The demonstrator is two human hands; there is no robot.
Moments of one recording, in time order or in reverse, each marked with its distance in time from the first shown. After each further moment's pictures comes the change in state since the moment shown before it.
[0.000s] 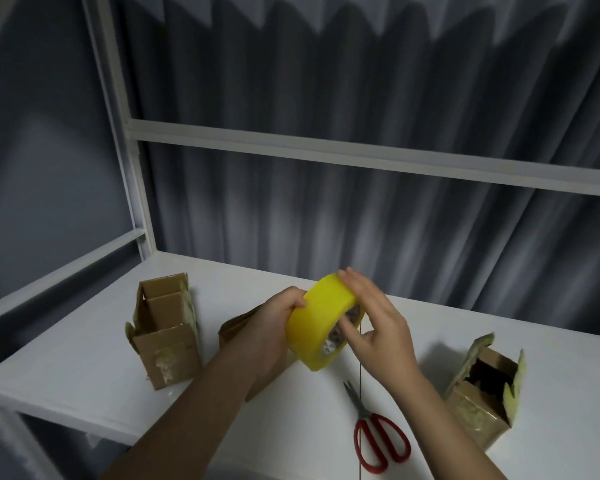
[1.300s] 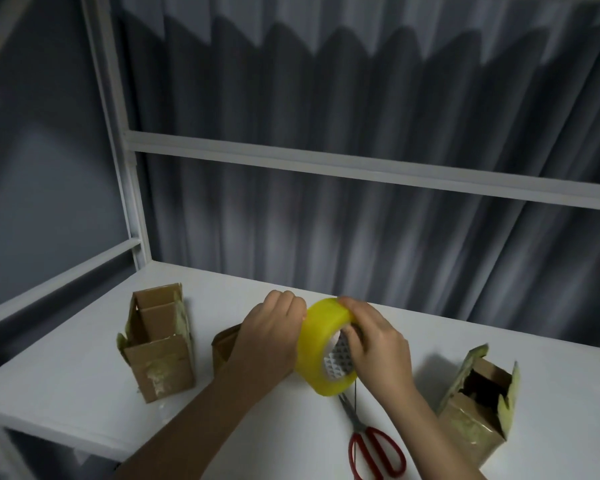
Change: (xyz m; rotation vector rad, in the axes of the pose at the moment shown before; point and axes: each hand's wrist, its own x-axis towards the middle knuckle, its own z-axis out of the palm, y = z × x) left_hand 0.016 -0.022 -0.015 1.701 0.387 1.049; right_hand -0.006 0.005 0.002 -0.263 0.070 0.076
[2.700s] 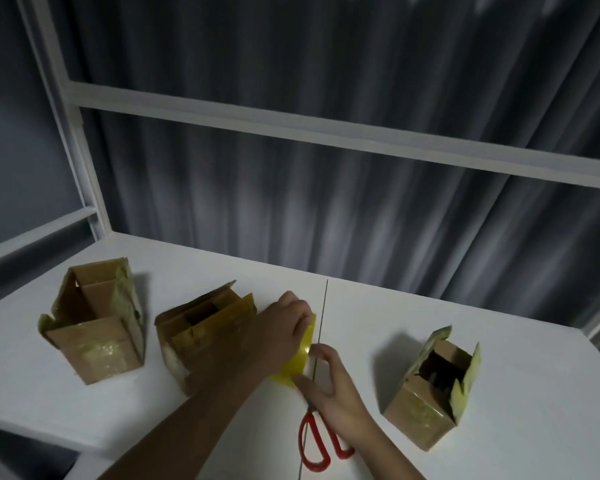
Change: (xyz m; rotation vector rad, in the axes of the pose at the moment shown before) left_hand 0.021 0.057 0.083 -0.383 -0.351 -0.275; right_hand -0.076 0.075 0.036 0.593 -0.525 0.462
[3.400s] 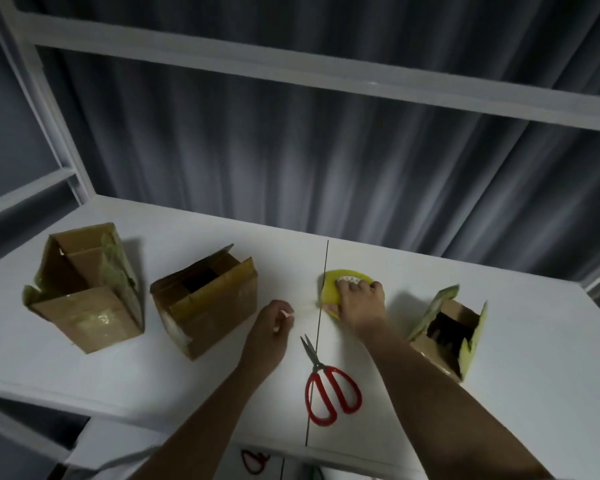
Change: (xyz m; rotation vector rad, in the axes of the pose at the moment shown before) left_hand -0.047 -0.054 0.087 -0.553 0.043 -0.298; right_hand 0.088 0.030 -0.043 -1.301 -0.116 0.133
